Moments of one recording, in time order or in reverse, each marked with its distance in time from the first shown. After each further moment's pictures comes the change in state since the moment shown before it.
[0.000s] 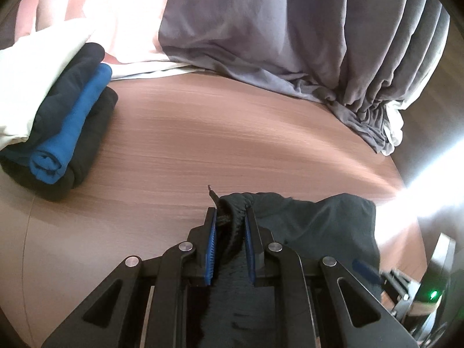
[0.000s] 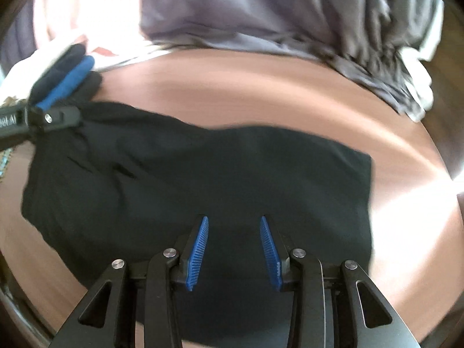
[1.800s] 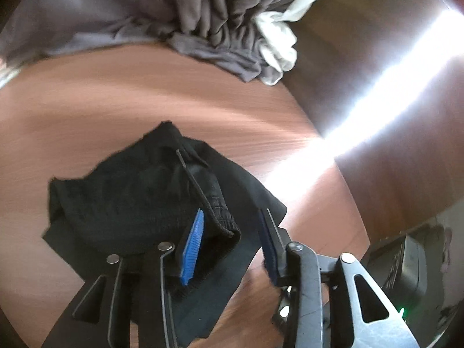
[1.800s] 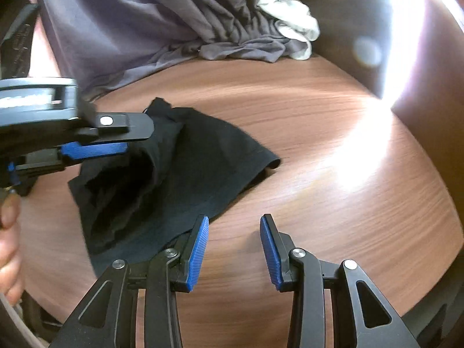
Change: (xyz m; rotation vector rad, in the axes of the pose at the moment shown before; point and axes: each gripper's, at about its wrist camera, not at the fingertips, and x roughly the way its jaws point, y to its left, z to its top) left arm 0.070 -0.297 -0.037 0.228 0.177 -0.306; right arm -0.036 -0.206 -0.057 0.296 -0.088 -0.013
